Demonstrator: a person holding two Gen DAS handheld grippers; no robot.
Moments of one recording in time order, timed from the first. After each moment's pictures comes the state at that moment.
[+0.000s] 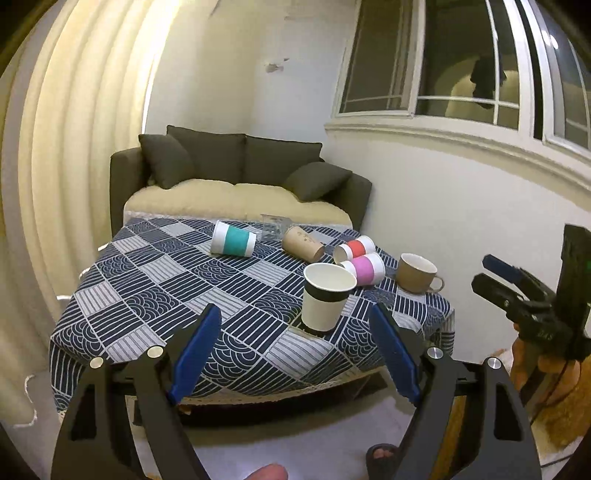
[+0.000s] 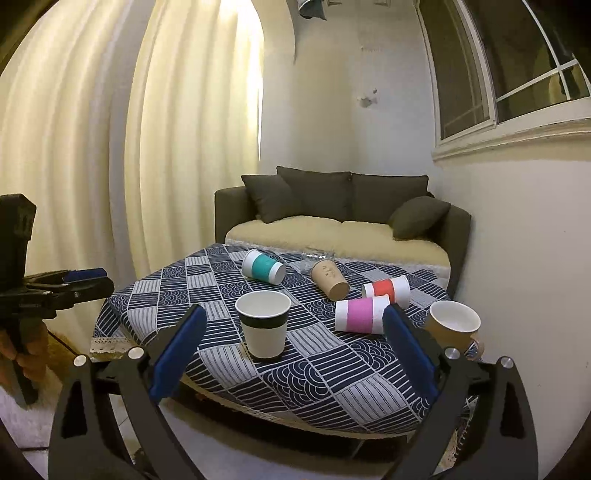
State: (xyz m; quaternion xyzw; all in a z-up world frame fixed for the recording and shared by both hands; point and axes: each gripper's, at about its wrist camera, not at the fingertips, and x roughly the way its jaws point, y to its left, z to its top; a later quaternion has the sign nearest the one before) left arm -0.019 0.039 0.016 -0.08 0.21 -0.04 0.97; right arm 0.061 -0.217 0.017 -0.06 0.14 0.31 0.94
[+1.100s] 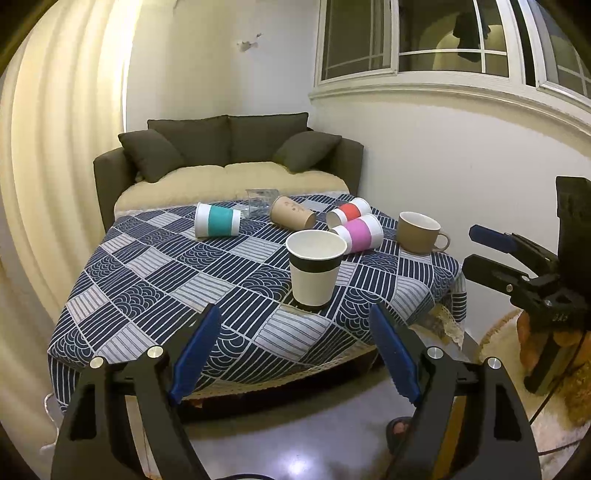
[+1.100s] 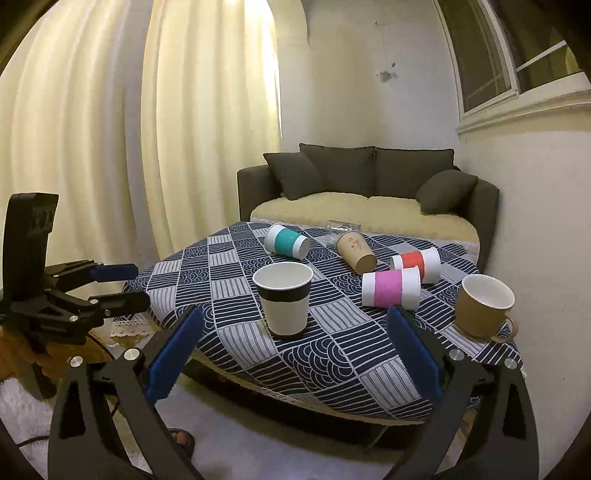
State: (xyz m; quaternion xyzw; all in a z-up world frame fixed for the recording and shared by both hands) left arm 0.008 0.008 -0.003 -0.02 0.26 -0.04 0.96; right arm 0.075 -0.212 -0.002 -0.05 0.18 0.36 0.91
